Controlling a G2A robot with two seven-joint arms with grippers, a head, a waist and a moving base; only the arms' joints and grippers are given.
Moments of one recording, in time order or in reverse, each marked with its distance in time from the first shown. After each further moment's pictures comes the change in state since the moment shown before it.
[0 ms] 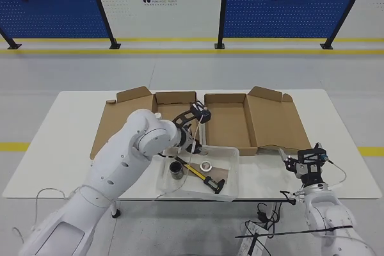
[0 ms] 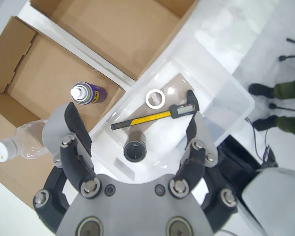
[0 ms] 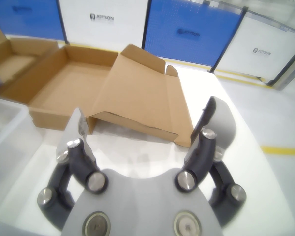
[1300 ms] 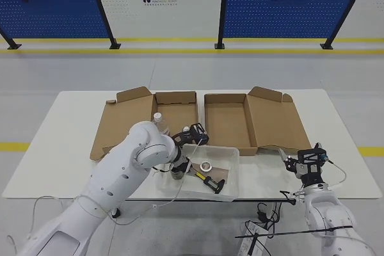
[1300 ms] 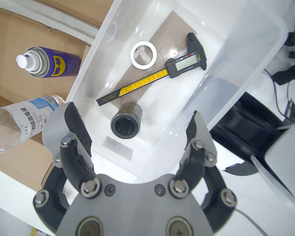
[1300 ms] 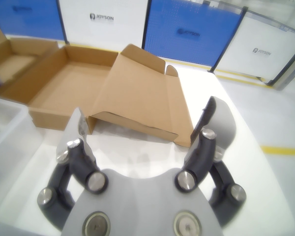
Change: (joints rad) left arm 0.048 0.038 0.042 -0.029 0.059 -0.090 -0.110; right arm 0.000 0.000 0.000 0.000 0.000 0.000 0.000
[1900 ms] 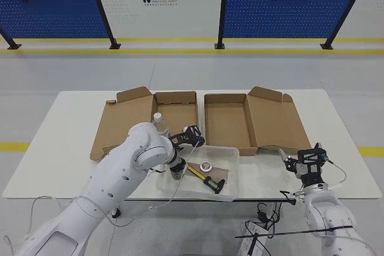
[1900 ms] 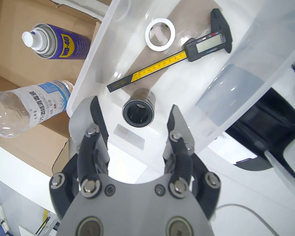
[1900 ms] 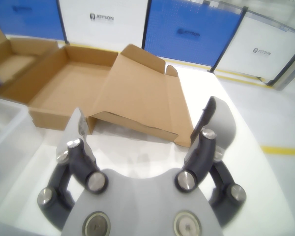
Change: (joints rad) left arm 0.002 0.014 0.022 0.003 0.040 -0.006 -0.029; right arm 0.000 0.000 0.000 0.000 0.000 0.000 0.000
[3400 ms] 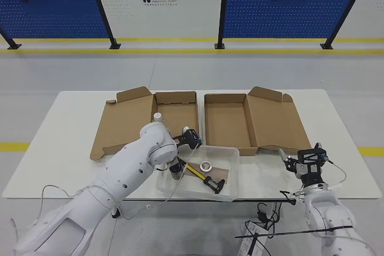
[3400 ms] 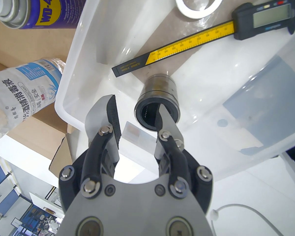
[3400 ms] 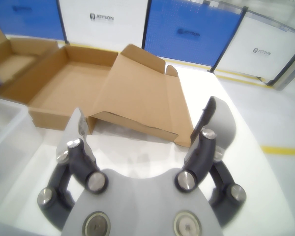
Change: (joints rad) left arm -0.105 -0.039 0.146 0.209 0.071 0.042 -0.021; right arm 0.000 0.000 0.000 0.000 0.000 0.000 0.000
